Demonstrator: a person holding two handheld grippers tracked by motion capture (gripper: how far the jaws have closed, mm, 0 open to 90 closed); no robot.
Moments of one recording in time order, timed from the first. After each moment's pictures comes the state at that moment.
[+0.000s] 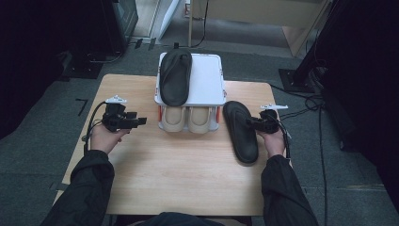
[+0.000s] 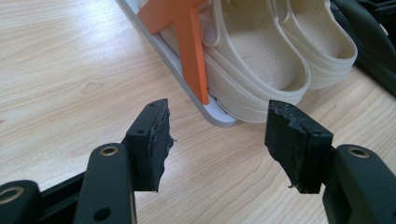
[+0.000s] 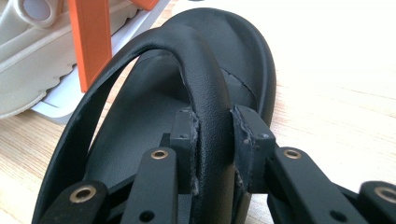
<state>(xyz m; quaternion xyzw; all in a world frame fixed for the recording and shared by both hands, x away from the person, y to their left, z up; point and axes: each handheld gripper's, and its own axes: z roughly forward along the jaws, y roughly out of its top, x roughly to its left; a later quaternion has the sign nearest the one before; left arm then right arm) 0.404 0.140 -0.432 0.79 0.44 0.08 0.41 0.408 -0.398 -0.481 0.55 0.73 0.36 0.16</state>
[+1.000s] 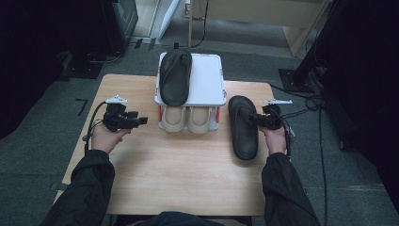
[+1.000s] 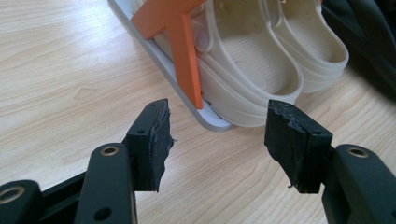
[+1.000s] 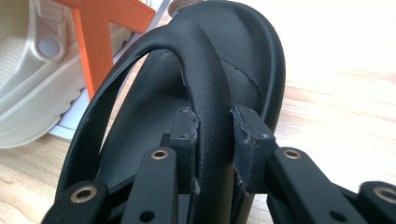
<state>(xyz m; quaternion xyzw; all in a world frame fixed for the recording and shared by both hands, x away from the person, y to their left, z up) 0.404 0.137 -0.431 0.79 0.44 0.07 0.42 0.404 -0.394 -0.448 0.59 0.71 0.34 0.17</state>
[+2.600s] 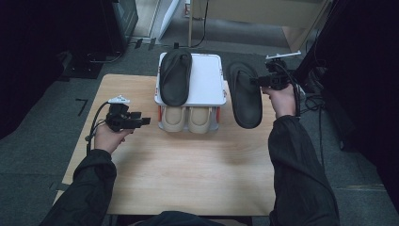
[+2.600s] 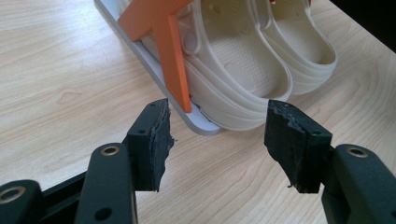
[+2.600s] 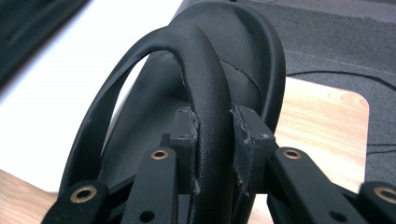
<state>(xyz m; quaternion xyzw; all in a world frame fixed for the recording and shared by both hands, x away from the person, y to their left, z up) 0.405 0.131 -0.433 0.79 0.43 0.06 0.43 0.453 -0.368 -0.303 0.57 0.72 0.35 0.17</state>
